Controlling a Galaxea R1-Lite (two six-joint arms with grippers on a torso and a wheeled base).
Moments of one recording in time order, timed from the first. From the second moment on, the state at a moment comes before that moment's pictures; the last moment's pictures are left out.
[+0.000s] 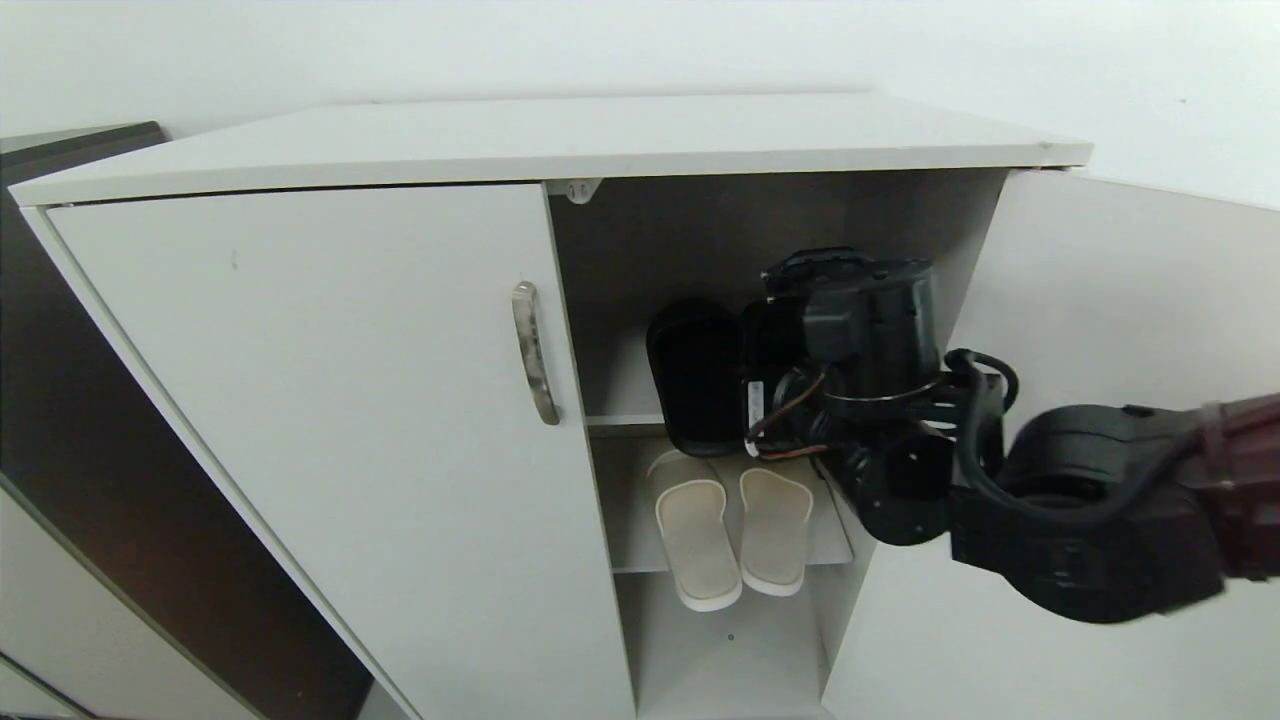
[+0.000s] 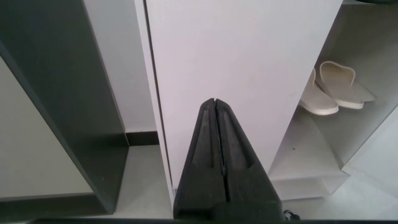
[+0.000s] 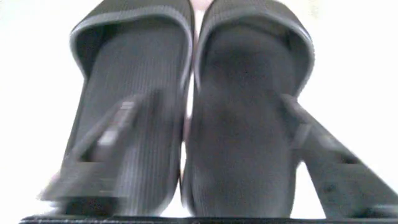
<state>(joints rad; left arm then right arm) 0.00 0.00 0.00 0.00 -0.01 -0.01 0.88 1.84 -1.21 -0.40 -0.73 0.15</state>
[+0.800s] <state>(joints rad) 0.00 0.00 0.00 0.00 -0.01 -0.01 0.96 1.71 -1.03 -0.47 -0.72 0.12</state>
